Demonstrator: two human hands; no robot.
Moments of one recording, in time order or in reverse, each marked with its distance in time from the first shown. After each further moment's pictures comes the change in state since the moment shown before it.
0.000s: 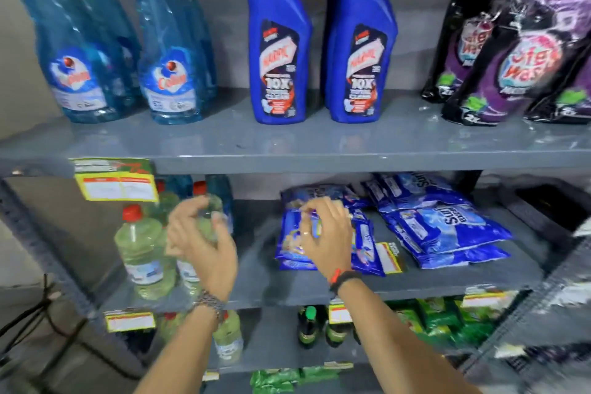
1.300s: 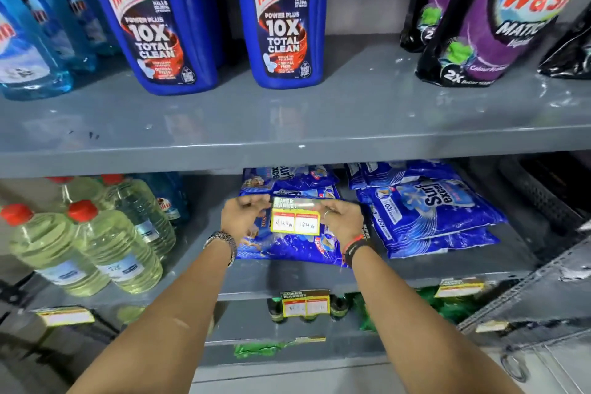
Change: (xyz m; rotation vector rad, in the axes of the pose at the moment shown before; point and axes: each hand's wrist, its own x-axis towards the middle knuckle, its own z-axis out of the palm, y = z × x) left_hand -0.059 -0.039 0.188 -0.067 -0.769 -0.898; right_hand 0.027 0.200 0.000 0.464 -0.261 0.974
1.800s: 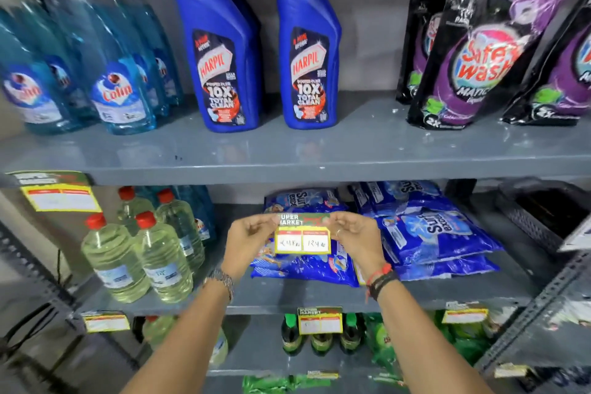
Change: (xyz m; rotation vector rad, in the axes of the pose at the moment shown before) left_hand -0.099 0.043 -0.047 -0.057 -0.040 0.306; right_hand -0.094 -0.071 -0.025 0.046 -0.122 -0.257
